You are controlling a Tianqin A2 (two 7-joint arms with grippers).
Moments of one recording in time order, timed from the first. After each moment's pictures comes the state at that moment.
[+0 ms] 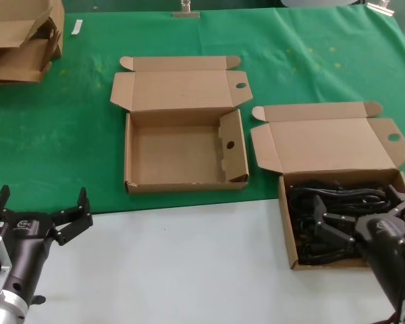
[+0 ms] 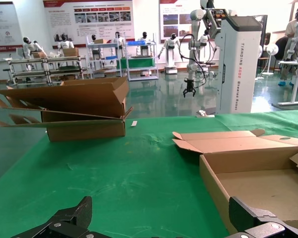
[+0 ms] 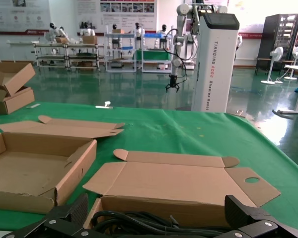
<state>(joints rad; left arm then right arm) 0.00 -0.30 1.60 -1.60 -1.80 0.00 0.00 0.03 0.31 -1.61 1.59 1.78 -0.02 0.00</state>
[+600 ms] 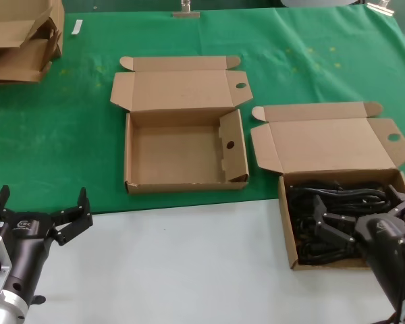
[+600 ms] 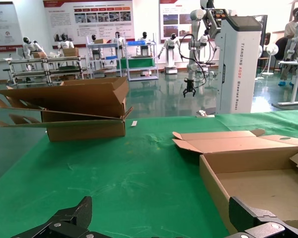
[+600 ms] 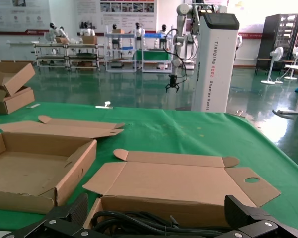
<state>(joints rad) 0.00 -0.30 1.60 -1.60 -1.80 0.00 0.00 0.03 0.31 -1.61 1.59 1.78 -0.02 0.00</state>
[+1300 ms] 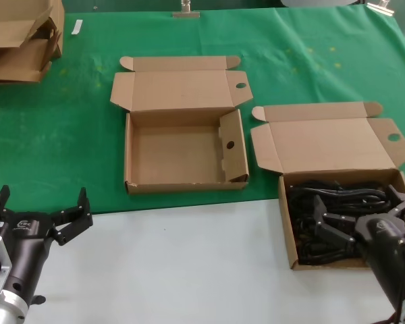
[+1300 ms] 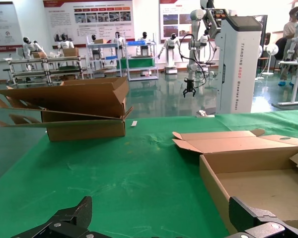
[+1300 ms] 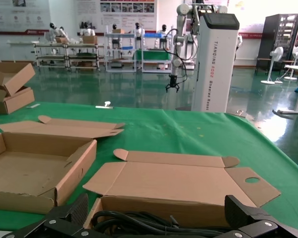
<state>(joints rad) 0.00 -0.30 1.60 -1.60 -1.80 0.00 0.00 0.03 0.31 -1.61 1.59 1.78 -0.02 0.00</state>
